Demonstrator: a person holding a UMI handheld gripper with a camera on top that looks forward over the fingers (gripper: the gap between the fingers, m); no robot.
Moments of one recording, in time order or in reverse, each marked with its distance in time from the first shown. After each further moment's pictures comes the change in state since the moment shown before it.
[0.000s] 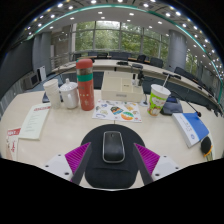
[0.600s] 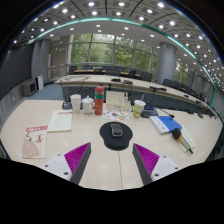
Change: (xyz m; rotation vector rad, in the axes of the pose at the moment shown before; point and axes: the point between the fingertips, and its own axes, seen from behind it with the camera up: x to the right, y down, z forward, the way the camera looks) arm -0.057 0.034 -0.294 0.138 0.103 0.006
